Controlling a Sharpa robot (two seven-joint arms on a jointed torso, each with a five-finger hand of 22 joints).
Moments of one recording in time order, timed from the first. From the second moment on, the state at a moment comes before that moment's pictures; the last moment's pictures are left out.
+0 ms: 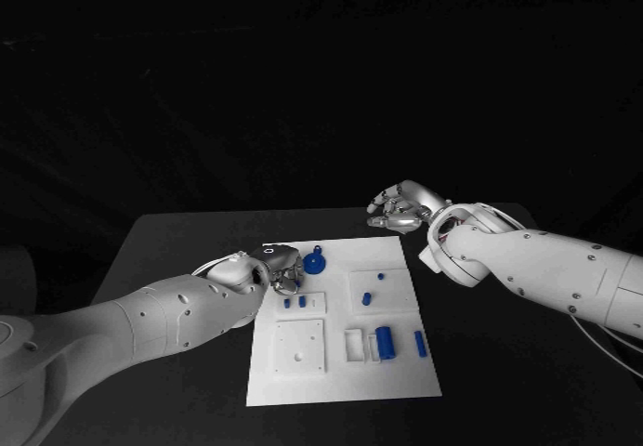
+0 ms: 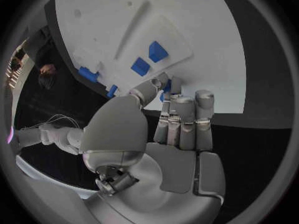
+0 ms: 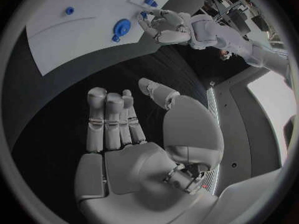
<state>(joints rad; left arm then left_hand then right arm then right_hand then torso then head) 1.15 -0.43 -0.23 0.95 -1.46 -0.31 -0.05 1.18 -0.09 0.64 -0.25 0.08 1.06 0.09 0.29 0.55 1.33 0.03 0.10 0.29 1.28 -0.08 1.27 0.65 0.03 1.03 -0.16 1.05 1.31 1.26 -0.69 -0.06 1.32 -1.07 -0.44 -0.09 1.02 -0.23 0.78 -0.15 0.19 0.88 0.14 0.27 0.47 0.98 0.04 1.13 0.95 1.22 -0.07 1.08 1.06 0.19 1.15 -0.03 0.93 1.31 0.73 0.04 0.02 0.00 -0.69</state>
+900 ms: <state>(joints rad) 1.15 -0.43 -0.24 0.95 -1.45 -0.31 -0.05 1.15 -0.17 0.62 -0.24 0.08 0.91 0.13 0.22 0.51 1.31 0.04 0.07 0.29 1.27 -0.07 1.27 0.64 0.03 1.02 -0.17 1.05 1.31 1.26 -0.70 -0.06 1.32 -1.07 -0.44 -0.09 1.02 -0.23 0.78 -0.15 0.19 0.88 0.14 0.27 0.47 0.98 0.04 1.13 0.95 1.22 -0.07 1.08 1.06 0.19 1.15 -0.03 0.93 1.31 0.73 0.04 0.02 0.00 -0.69</state>
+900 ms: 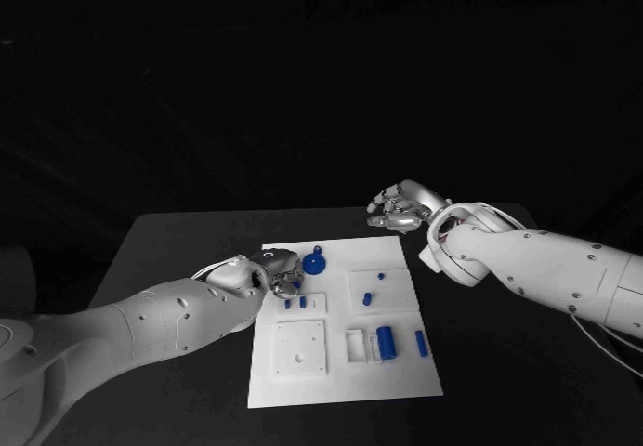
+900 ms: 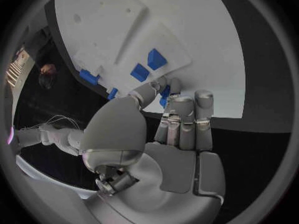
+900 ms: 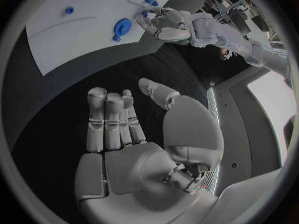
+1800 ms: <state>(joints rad) 1.15 -0.47 -0.23 0.95 -1.44 -0.32 -0.05 1.18 -0.20 0.61 -0.24 0.08 0.89 0.13 0.22 0.51 1.30 0.04 0.07 0.29 1.27 -0.07 1.26 0.64 0.03 1.02 -0.17 1.05 1.31 1.26 -0.70 -0.06 1.31 -1.07 -0.44 -0.09 1.02 -0.23 0.78 -0.15 0.19 0.88 0.14 0.27 0.47 0.98 0.04 1.13 0.95 1.22 -0.07 1.08 1.06 0.19 1.15 -0.03 0.93 1.31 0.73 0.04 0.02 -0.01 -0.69</state>
